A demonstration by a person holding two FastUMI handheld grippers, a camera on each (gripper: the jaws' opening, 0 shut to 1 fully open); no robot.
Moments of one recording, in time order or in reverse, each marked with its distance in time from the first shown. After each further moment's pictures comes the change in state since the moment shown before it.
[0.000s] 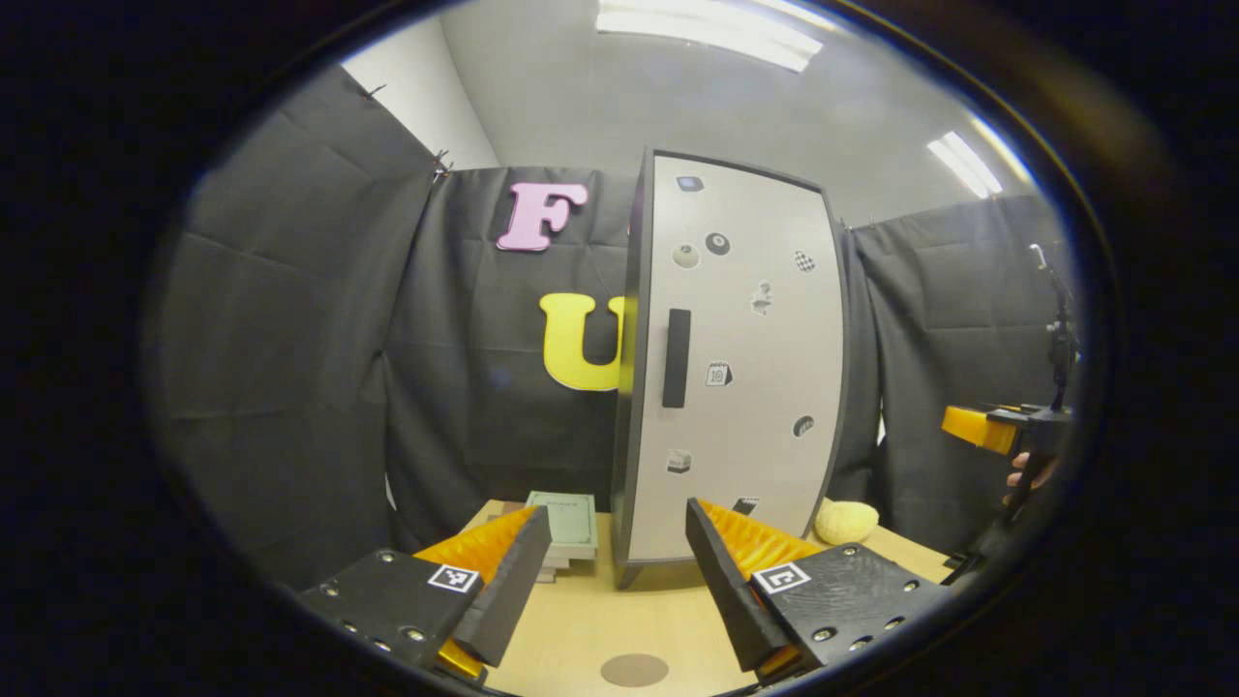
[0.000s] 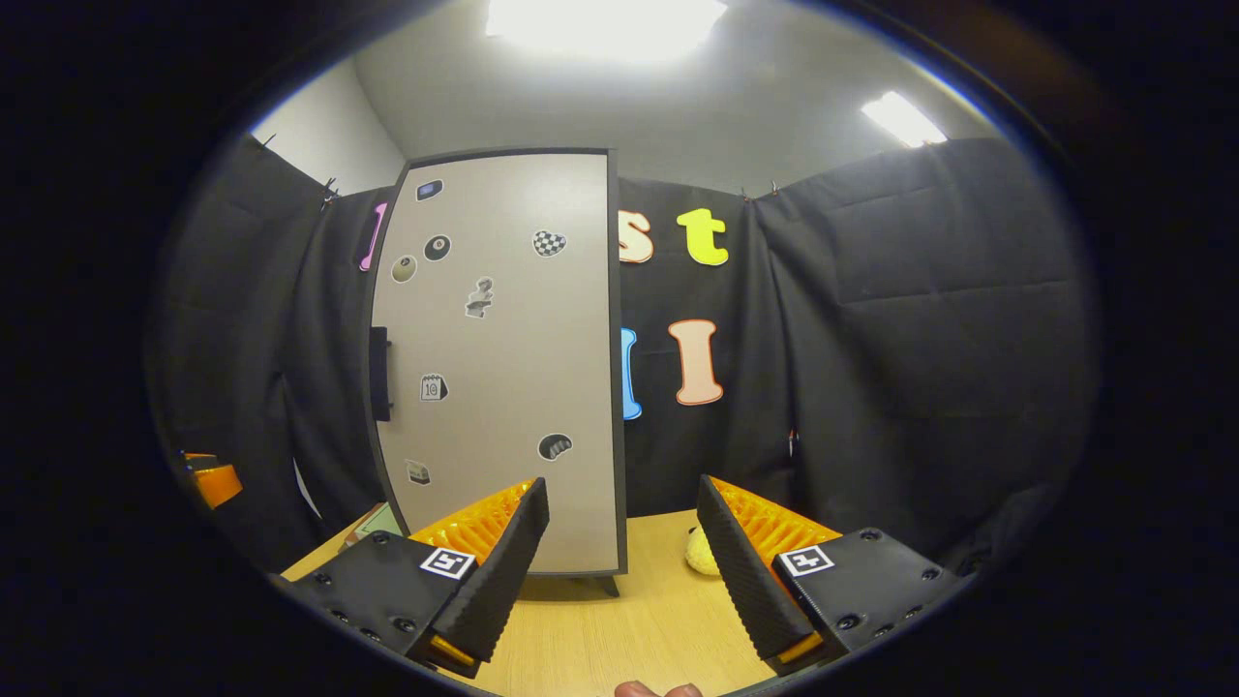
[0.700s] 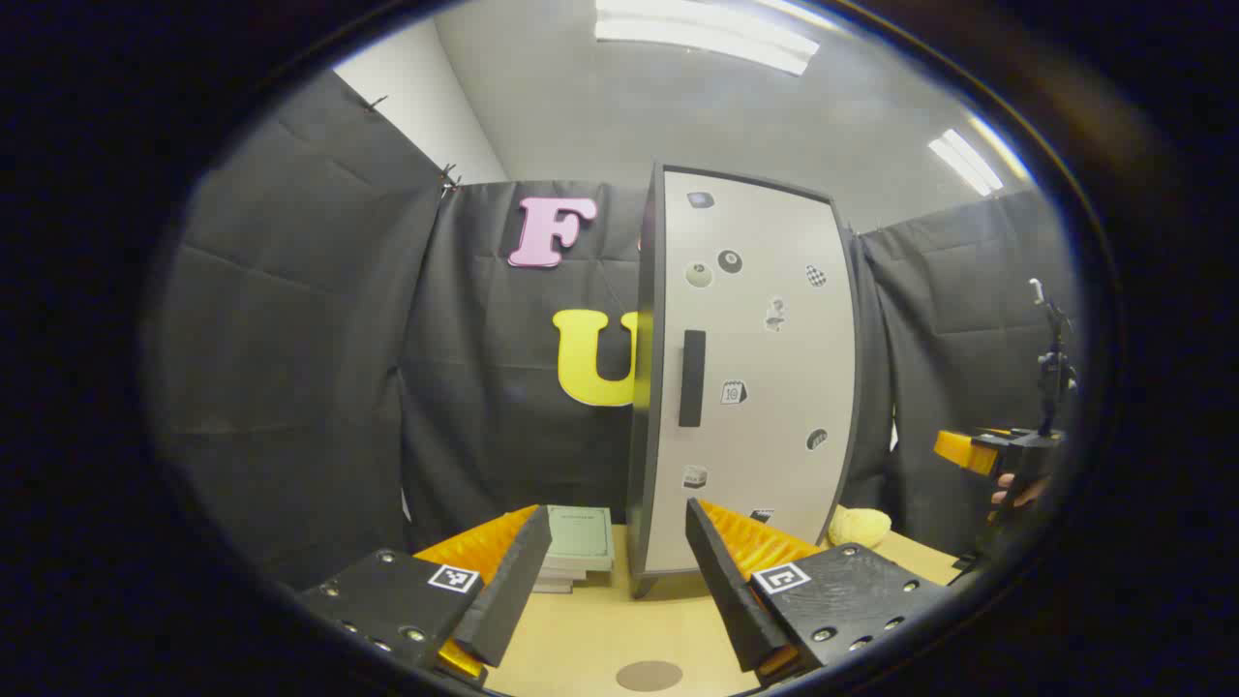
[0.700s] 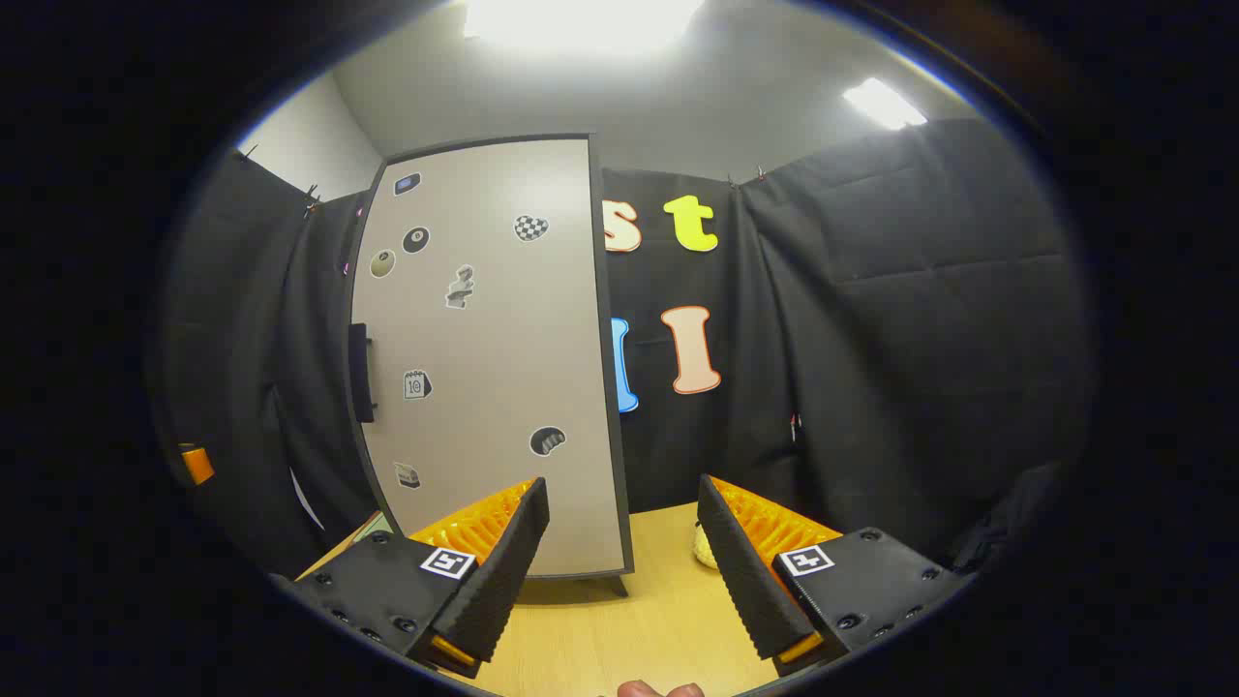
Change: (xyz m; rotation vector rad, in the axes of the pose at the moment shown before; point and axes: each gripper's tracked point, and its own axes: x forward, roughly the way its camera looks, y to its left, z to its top) left arm -0.006 0.016 0.020 0.015 -0.029 0.036; right arm 0.020 -0.006 -0.015 0.036 0.004 -0.026
